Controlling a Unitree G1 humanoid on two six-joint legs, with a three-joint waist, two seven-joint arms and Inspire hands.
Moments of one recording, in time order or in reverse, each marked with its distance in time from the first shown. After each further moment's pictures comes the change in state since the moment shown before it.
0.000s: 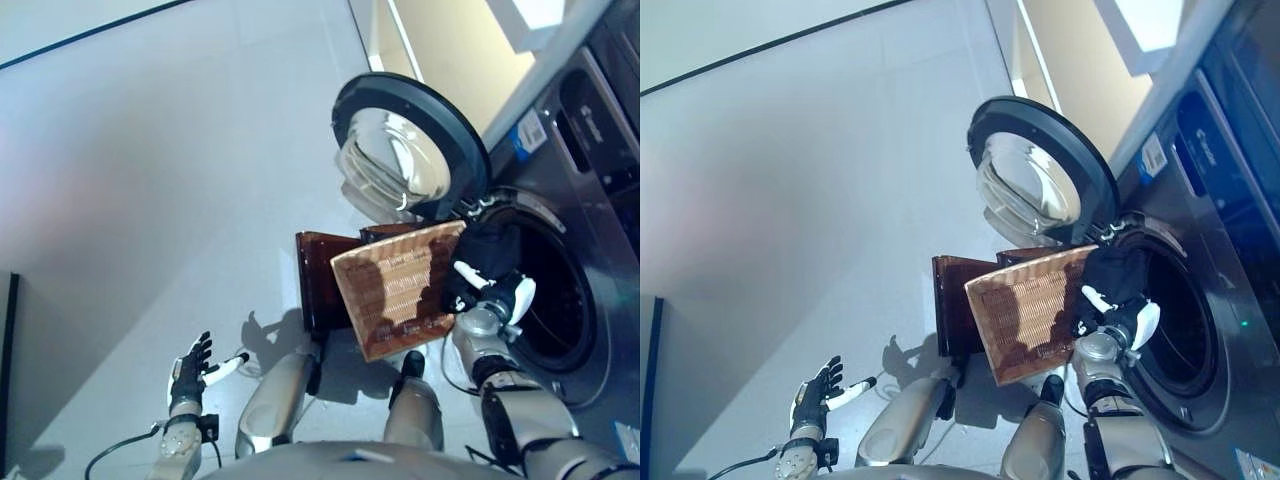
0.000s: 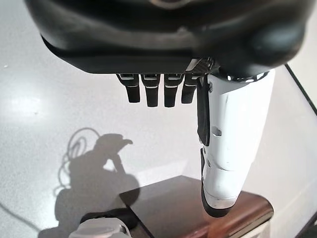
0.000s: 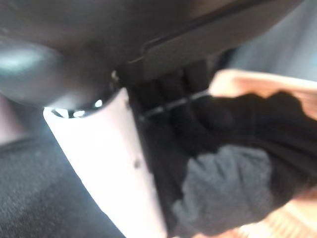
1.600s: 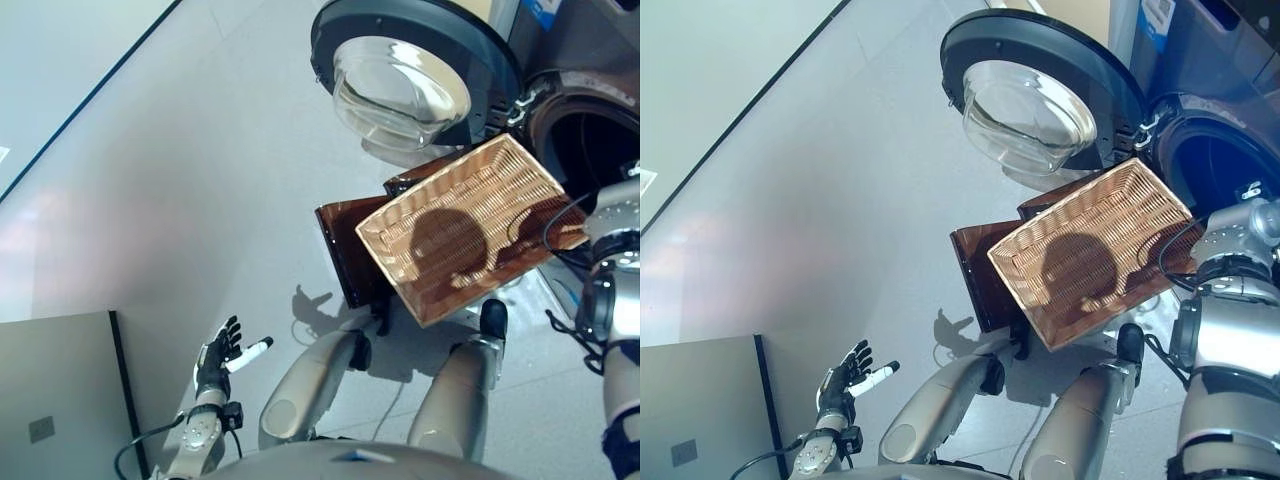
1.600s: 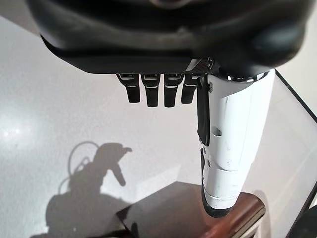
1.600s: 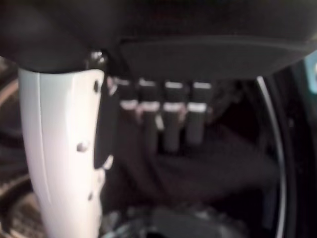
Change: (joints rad) left arm 0.005 -0.062 -0.065 -0.103 -0.114 -0.023 -0.083; right arm -0.606 -0.521 -0.037 0.205 0.407 -0.074 -0.004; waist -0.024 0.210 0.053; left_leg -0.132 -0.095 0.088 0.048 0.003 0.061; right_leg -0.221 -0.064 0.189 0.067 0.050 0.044
